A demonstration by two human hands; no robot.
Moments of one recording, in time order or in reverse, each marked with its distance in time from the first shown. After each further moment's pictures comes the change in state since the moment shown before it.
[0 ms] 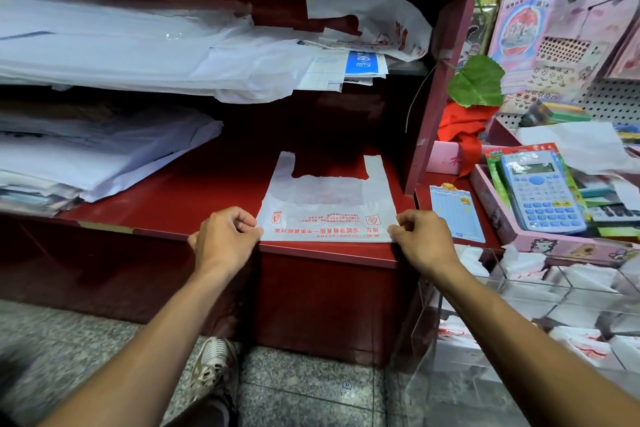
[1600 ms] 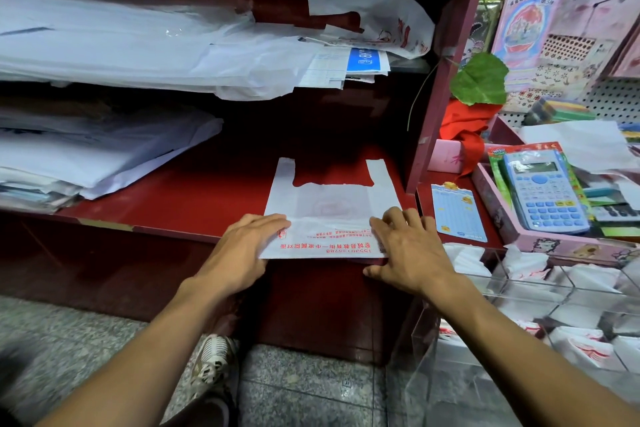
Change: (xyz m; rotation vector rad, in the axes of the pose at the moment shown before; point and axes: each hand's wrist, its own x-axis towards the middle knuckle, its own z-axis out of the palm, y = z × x) left_hand 0.002 -0.023 0.009 0.227 -0.387 0.624; right_hand -0.016 -0.015 0.002 -0.804 -0.220 -0.445
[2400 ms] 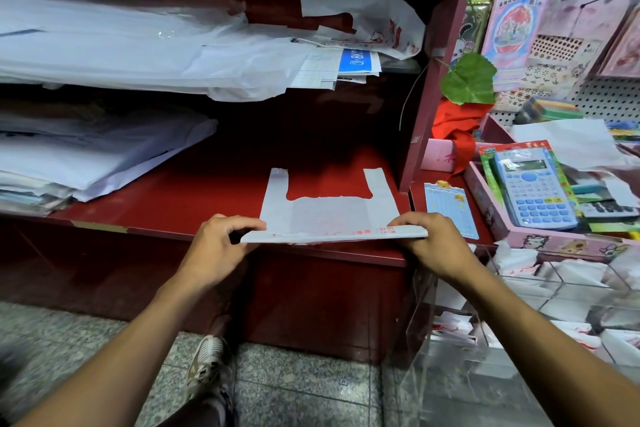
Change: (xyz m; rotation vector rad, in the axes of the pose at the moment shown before) left_hand -0.005 -0.015 -0.010 -0.305 0.213 -0.109; right_hand -0.011 0.050 0.008 0.878 0.185 0.102
